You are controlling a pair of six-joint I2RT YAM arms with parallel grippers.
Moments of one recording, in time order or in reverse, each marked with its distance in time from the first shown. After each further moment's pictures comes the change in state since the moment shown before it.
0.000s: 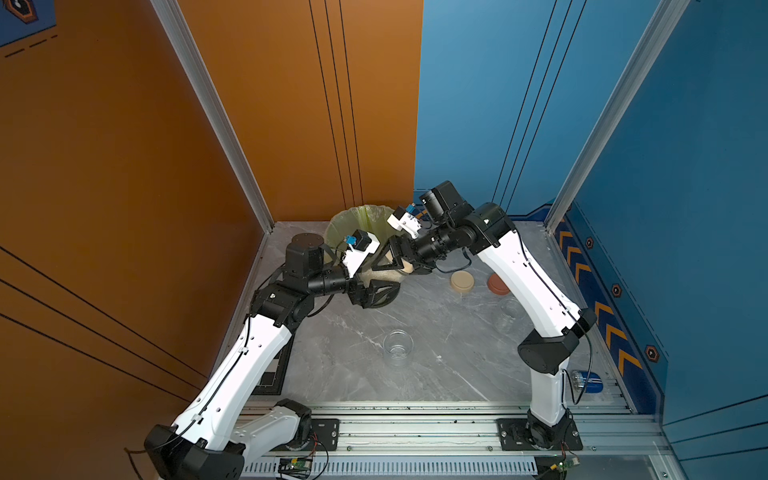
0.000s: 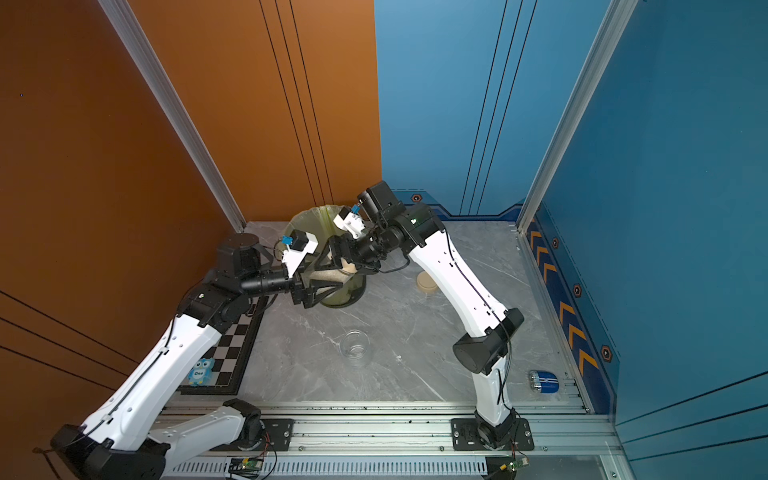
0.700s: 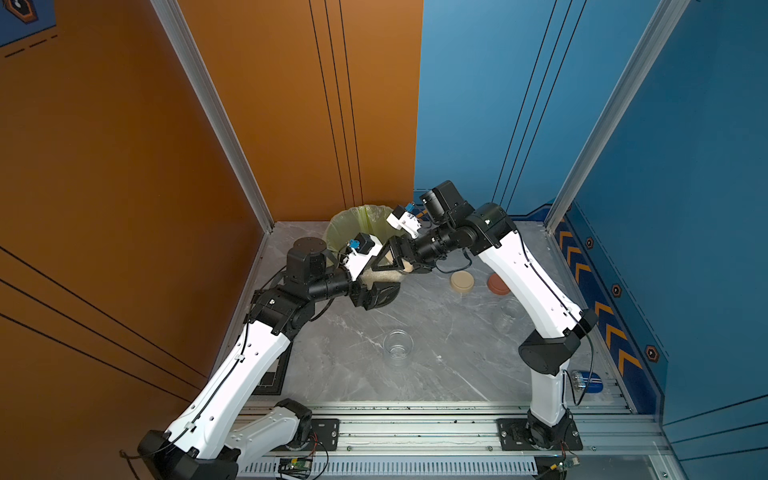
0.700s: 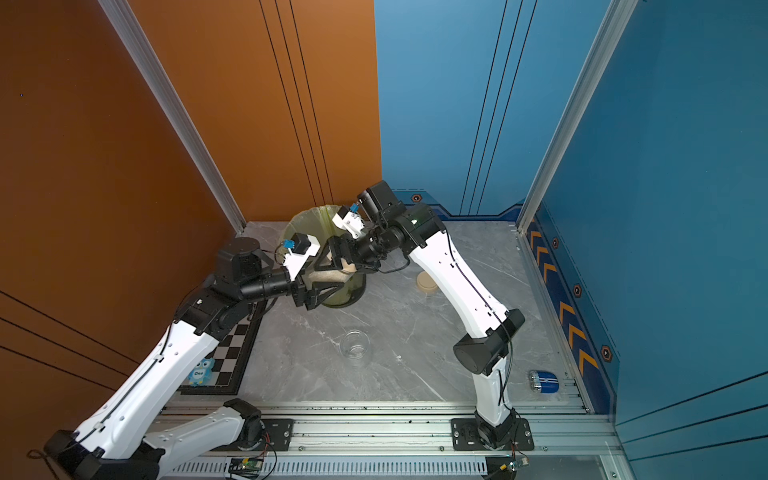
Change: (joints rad) left arm -0.047 -0.029 -0.016 0.016 -0.124 0.000; right arm 0.003 -0.006 0.000 0.009 0.016 -0.024
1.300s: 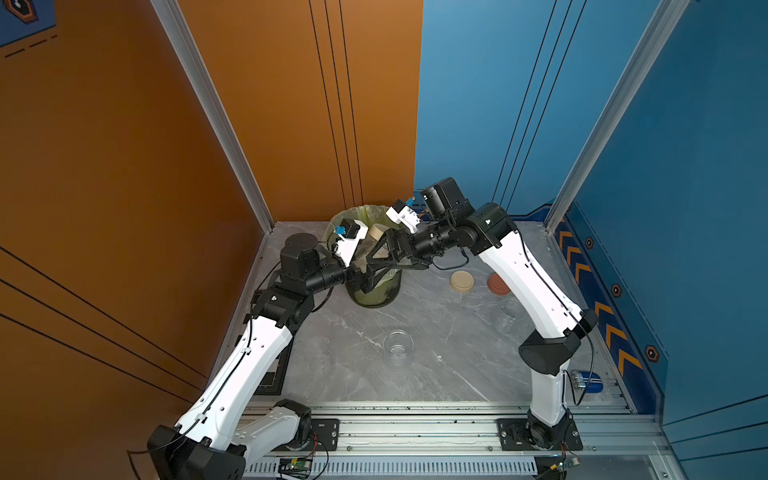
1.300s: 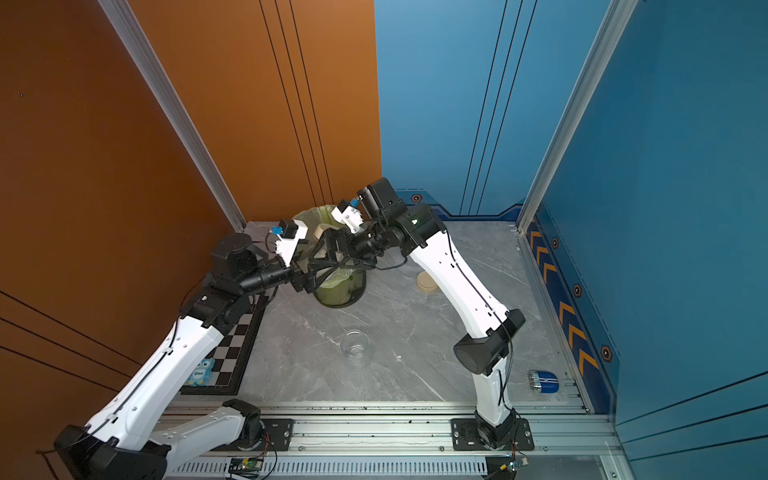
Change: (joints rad) left arm 0.098 0.022 -0.046 0.202 -0.010 -0.167; right arm -0.008 -0.004 -0.001 0.081 -0.002 0.064
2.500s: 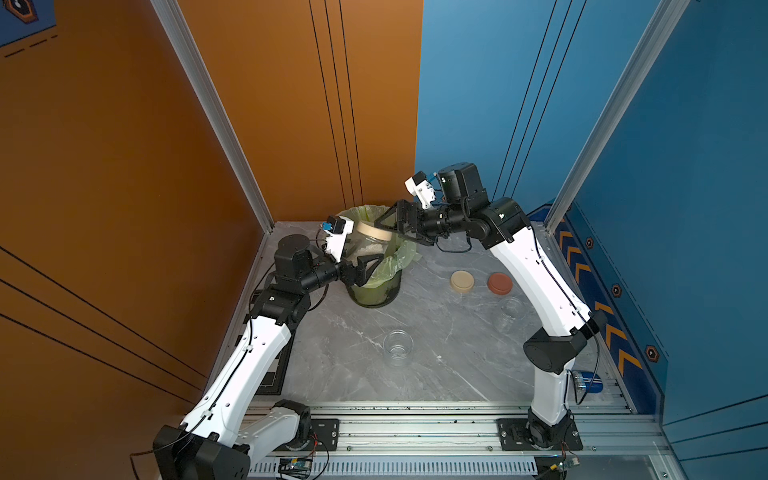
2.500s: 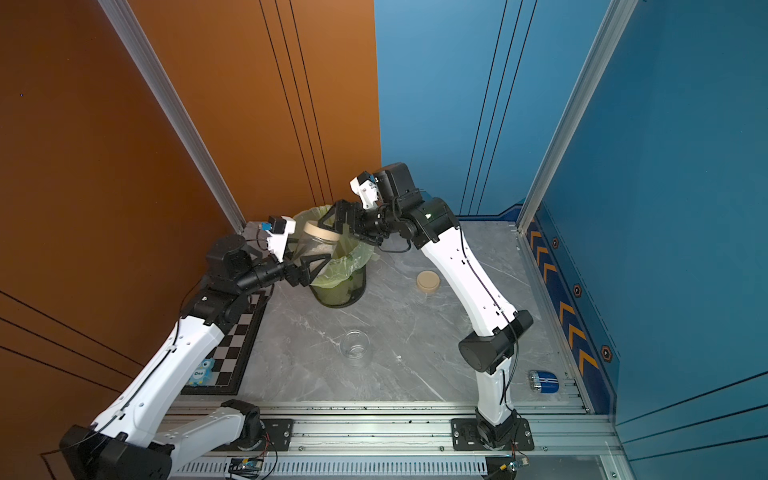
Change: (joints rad) left arm 0.067 0.000 -0.060 0.075 -0.003 -0.124; right arm -0.065 -0.009 0.004 0.205 0.150 0.124
